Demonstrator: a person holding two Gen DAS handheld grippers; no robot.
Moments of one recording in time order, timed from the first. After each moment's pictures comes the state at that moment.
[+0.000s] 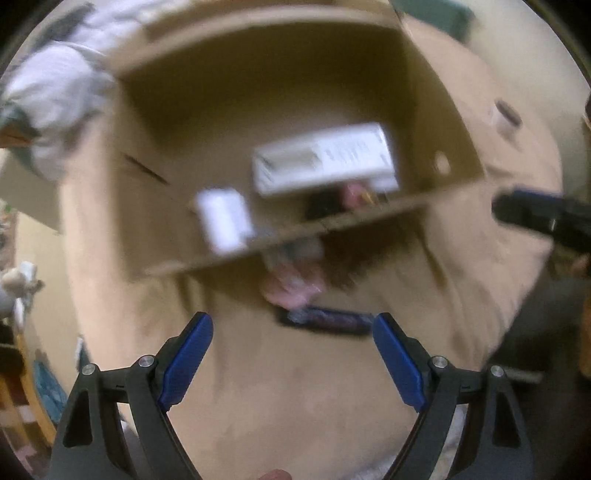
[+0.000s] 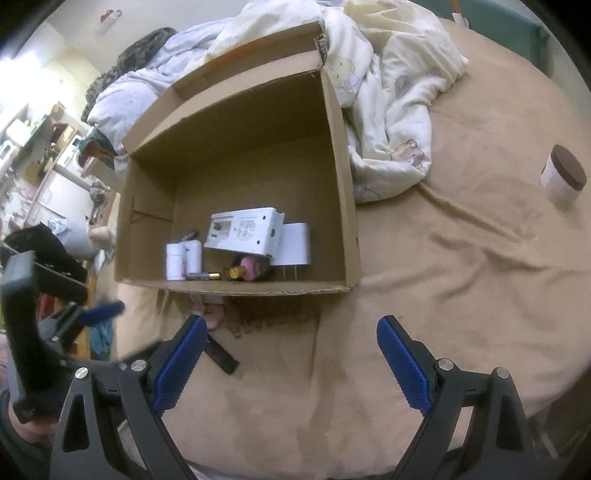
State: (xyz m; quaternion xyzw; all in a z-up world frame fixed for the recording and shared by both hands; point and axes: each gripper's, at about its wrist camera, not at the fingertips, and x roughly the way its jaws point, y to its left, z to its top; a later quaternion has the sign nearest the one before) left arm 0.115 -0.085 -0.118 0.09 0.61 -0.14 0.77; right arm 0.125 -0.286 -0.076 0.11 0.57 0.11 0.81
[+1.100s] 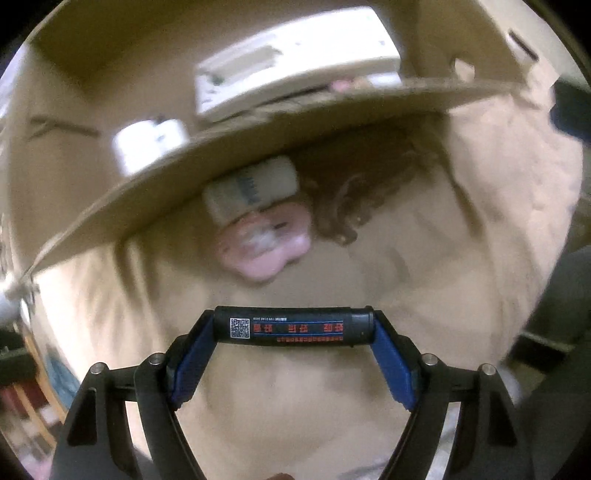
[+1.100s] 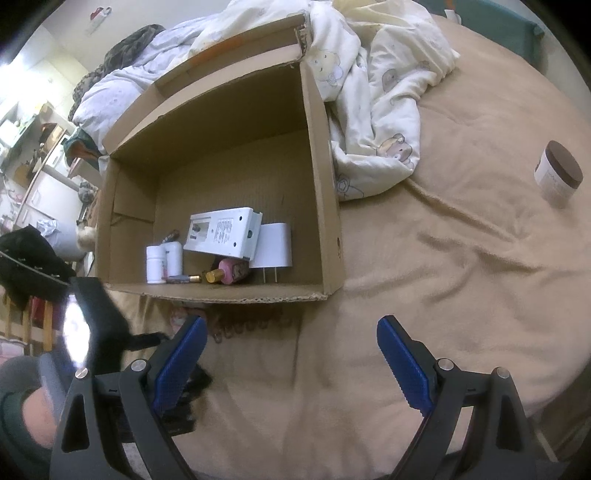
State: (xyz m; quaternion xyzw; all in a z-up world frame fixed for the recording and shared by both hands) left arm 0.123 -0.089 -0.167 0.13 0.68 -0.13 0.70; right arm 0.134 -0.292 -0.087 0.11 0.58 0.10 0.80
